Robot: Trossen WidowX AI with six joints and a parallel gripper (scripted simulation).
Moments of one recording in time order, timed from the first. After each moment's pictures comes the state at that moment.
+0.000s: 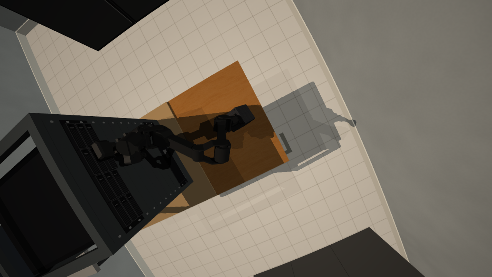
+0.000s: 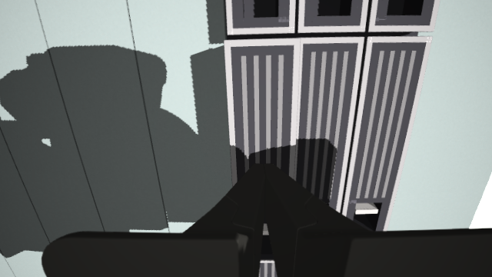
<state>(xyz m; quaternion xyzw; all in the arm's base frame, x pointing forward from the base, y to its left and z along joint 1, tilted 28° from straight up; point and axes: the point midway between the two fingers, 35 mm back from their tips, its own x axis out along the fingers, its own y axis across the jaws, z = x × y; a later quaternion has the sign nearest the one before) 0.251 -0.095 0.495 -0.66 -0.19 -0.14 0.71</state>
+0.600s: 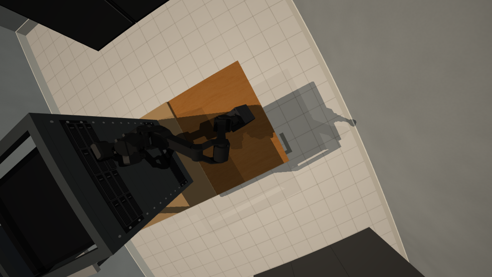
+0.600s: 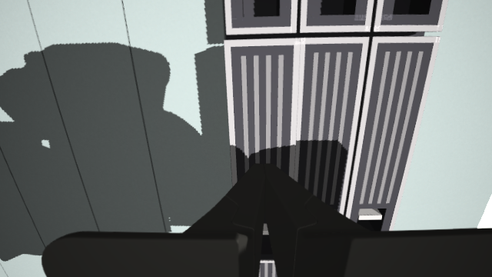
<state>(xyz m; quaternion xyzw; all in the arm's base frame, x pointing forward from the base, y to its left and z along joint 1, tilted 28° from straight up) 0.255 -0.094 0.497 -0.66 -0.19 -0.14 0.71</state>
